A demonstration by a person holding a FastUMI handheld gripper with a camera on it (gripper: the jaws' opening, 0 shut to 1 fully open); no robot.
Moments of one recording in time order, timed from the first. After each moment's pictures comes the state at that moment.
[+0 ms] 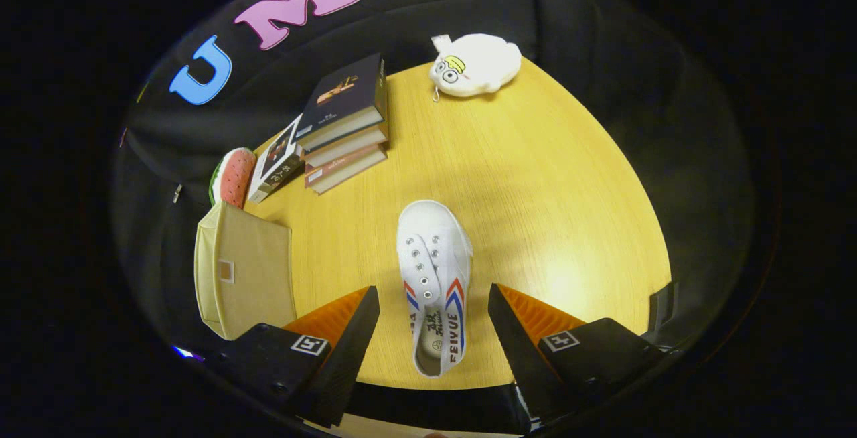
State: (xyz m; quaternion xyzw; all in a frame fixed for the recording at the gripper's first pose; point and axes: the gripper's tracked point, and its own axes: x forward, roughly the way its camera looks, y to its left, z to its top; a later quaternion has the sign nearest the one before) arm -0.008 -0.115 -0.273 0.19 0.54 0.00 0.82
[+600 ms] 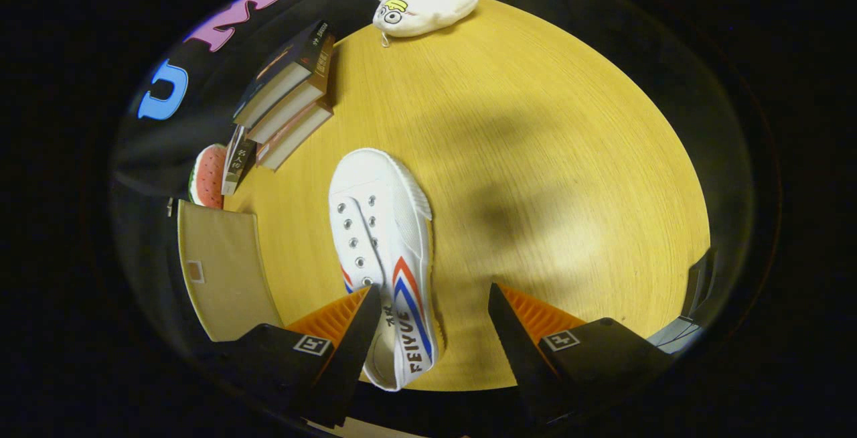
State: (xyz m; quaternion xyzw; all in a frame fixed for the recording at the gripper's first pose) arm -0.020 -0.130 -0.358 0.22 0.61 -0.01 0.76
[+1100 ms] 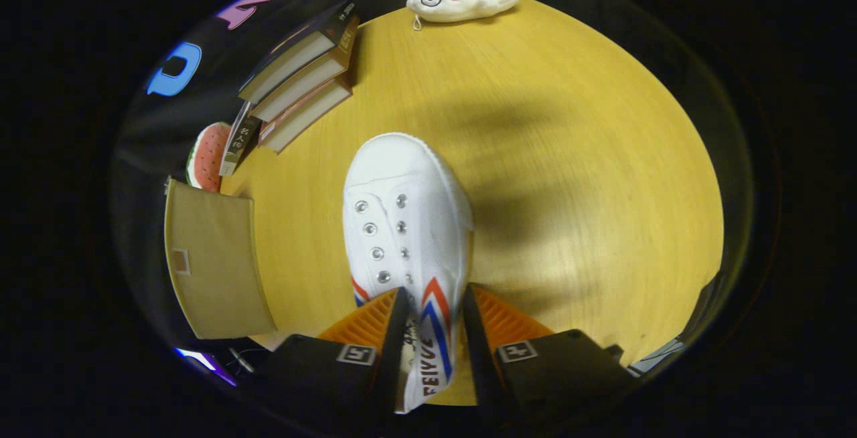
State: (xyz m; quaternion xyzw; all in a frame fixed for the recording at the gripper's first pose) arm 0.001 -0.097 -0.372 0.21 0.61 0.01 0.76
